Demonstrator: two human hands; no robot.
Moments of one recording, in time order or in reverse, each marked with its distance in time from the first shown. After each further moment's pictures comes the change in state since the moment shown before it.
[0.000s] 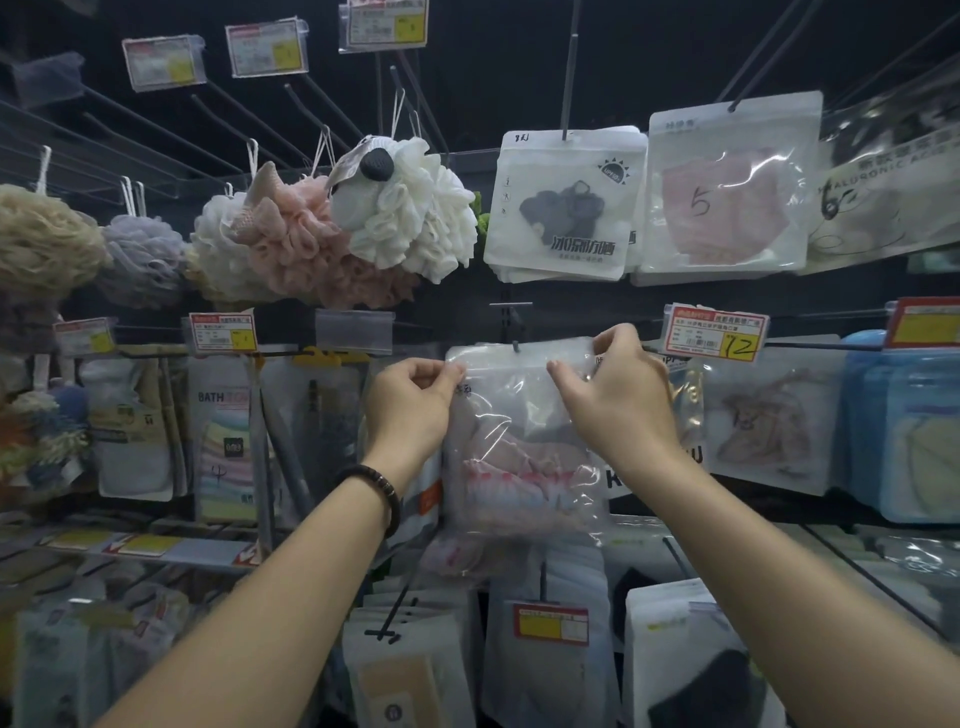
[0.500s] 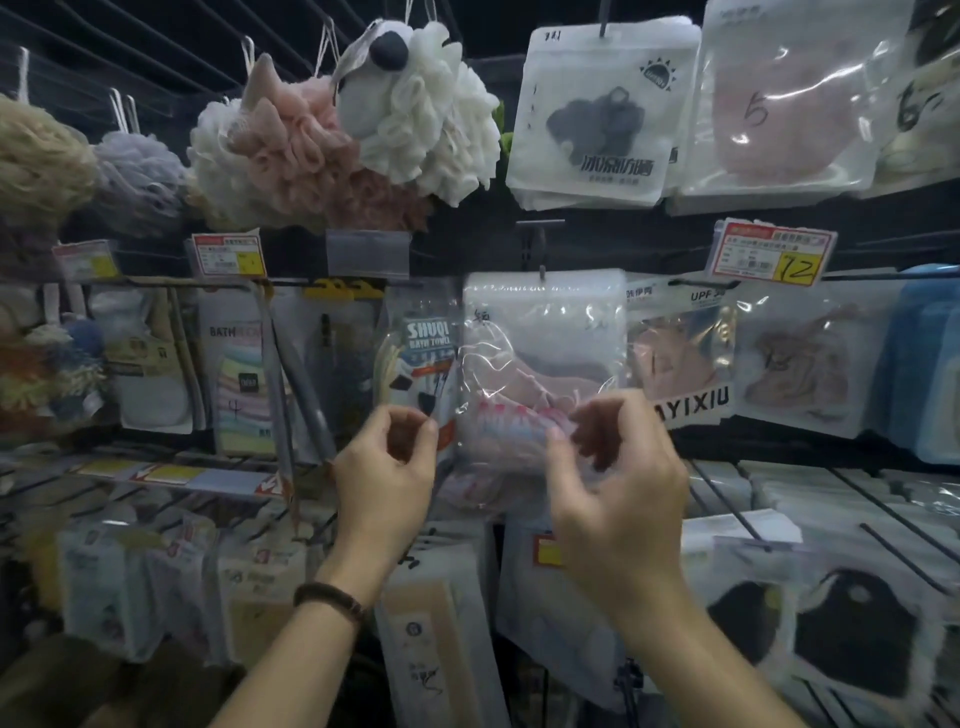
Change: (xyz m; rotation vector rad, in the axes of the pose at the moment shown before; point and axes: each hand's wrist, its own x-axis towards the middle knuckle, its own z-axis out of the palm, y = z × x) left_hand -0.095 -0.081 -0.051 0.176 0.055 0.160; right_hand -0.138 0.012 0.026 0.358 0.170 -0.240
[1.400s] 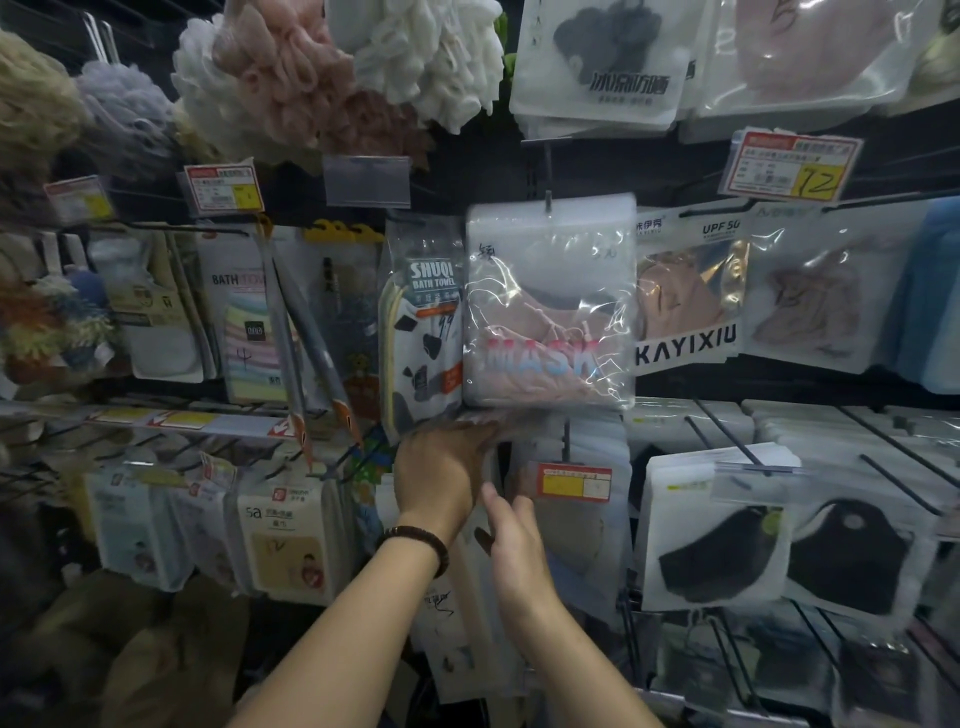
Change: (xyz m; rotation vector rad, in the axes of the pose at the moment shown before) left_hand -0.037 -0.082 0.062 0.708 -0.285 0.282; right_hand -0.113 0.021 0.066 0.533 -0.437 1.147
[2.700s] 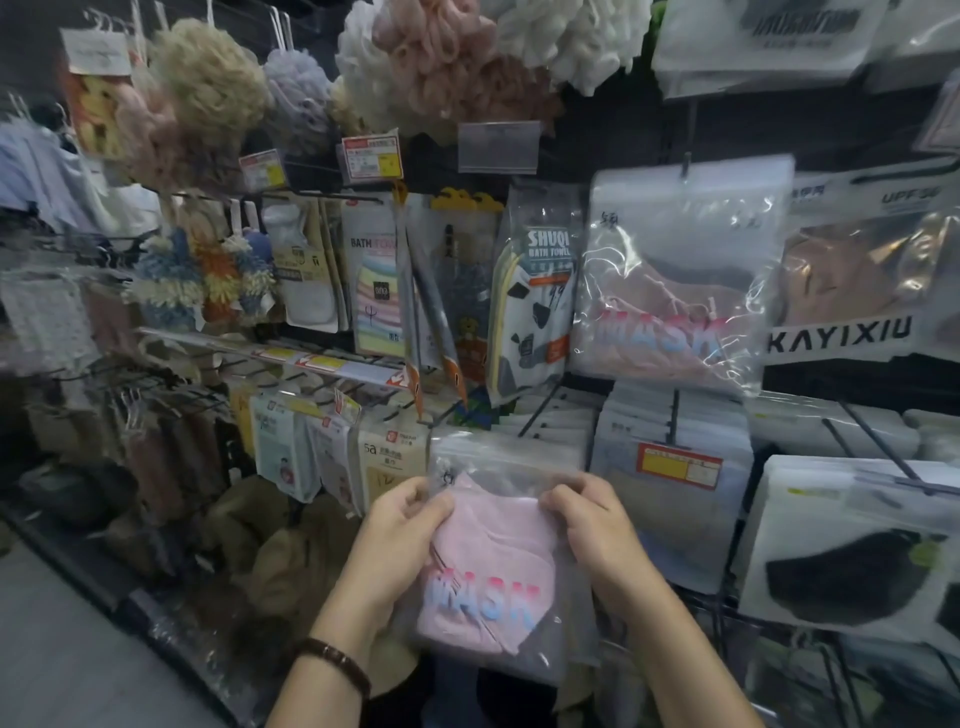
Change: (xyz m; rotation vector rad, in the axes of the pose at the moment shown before) left_hand -0.135 -0.062 -0.111 -1.058 -0.149 -0.909; right_hand 0.006 0.005 -0.009 -0.255 -0.284 -0.138
